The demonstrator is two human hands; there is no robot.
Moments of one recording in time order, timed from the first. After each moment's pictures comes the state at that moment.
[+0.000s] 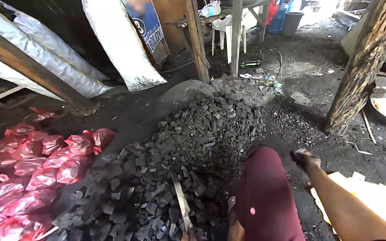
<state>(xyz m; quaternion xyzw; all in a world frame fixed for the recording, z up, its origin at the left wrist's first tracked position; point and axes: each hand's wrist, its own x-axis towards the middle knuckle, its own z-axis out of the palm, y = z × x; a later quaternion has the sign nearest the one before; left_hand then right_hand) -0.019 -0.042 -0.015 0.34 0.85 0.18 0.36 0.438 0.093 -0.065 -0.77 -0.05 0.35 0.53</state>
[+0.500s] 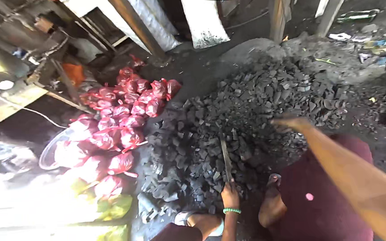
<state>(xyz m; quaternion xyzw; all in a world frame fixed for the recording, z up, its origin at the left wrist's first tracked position) -0.027 -0.042 -0.025 0.32 0.86 0.19 0.34 0.185 0.234 0.012 -0.61 -0.55 0.56 0.12</state>
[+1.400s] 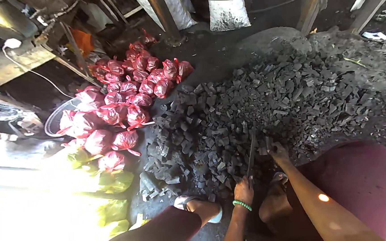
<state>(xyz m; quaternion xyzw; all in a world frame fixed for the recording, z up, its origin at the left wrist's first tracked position) -0.012 -0.040 -0.031 0.40 0.80 0.07 0.44 0.118 0.119 -0.085 -0.67 -0.54 0.50 0.11</state>
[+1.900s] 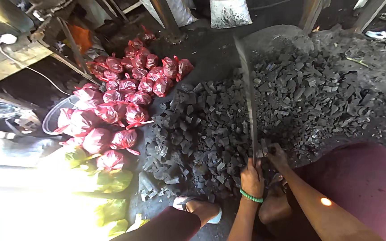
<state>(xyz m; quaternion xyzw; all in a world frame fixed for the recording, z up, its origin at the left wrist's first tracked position) 0.013 -0.019 0.006 0.51 0.77 0.33 0.20 0.115 0.109 -0.100 -0.63 -0.57 0.50 0.16</state>
